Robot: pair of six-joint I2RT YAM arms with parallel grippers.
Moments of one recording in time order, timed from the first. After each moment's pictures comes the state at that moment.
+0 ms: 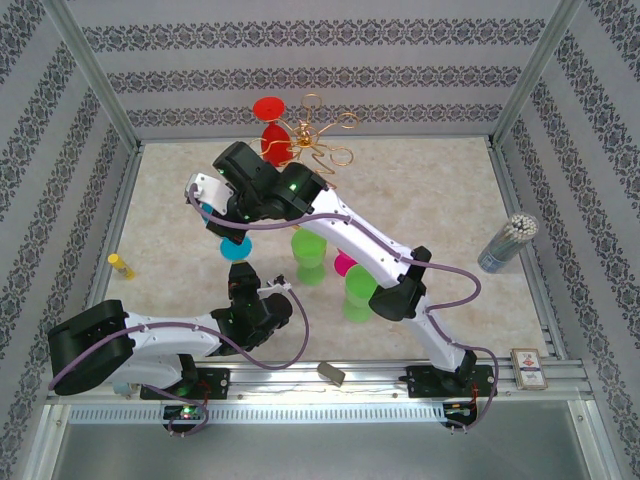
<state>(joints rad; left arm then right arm) -1.08 1.25 0.36 0.14 -1.39 1.00 1.02 2.28 2.70 -1.18 -0.27 -0.21</state>
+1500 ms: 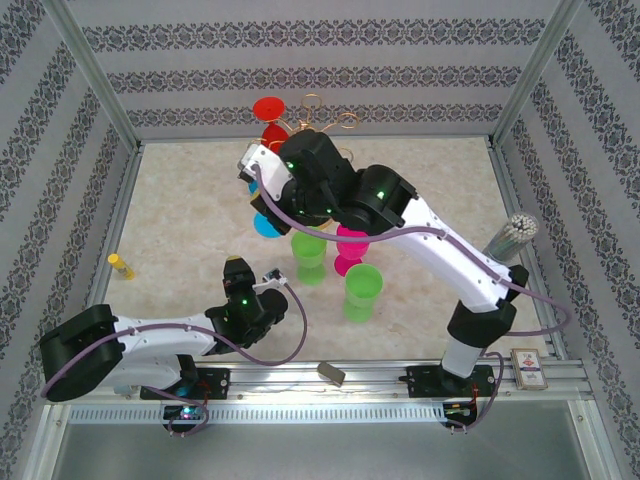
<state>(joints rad) -1.04 1.19 0.36 0.14 -1.39 0.98 1.02 1.74 2.19 -1.01 -0.03 -0.11</state>
